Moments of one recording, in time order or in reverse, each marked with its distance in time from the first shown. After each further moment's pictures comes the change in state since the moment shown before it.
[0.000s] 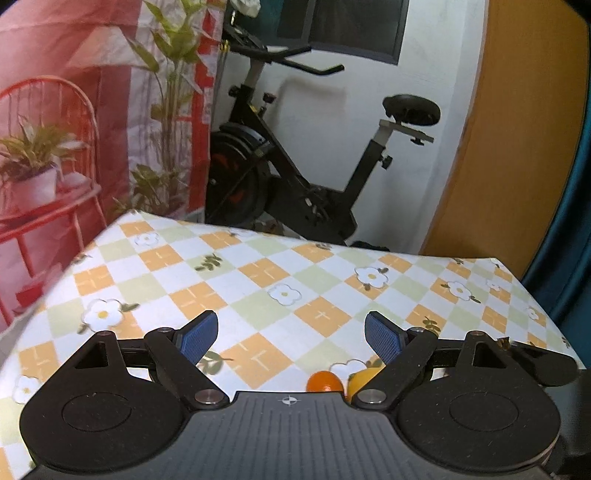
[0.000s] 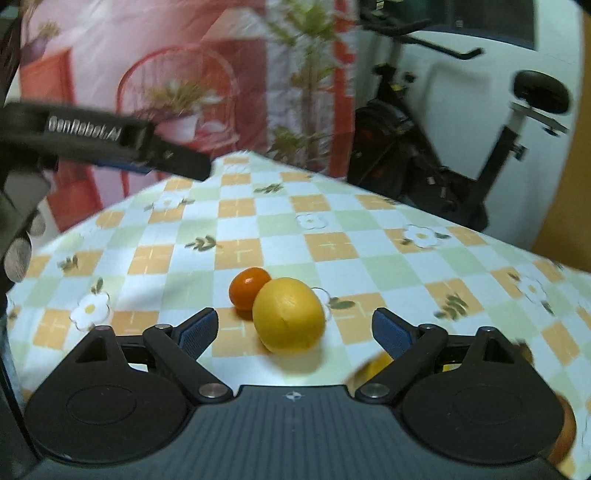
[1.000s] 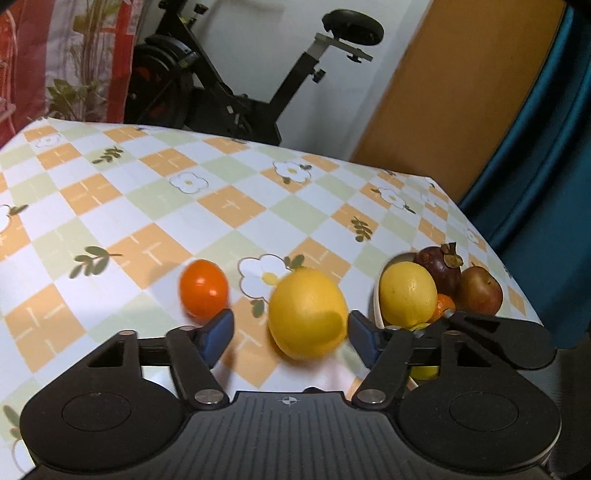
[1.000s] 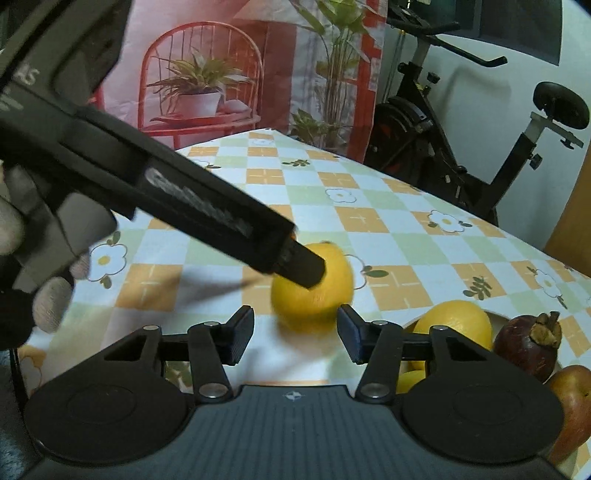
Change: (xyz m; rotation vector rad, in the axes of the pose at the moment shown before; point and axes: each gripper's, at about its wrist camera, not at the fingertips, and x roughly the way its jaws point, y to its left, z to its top) left arm 0.053 -0.011 -0.048 0.023 0.240 -0.292; right arm 0.001 0.032 -0.033 -0.069 0.015 0.009
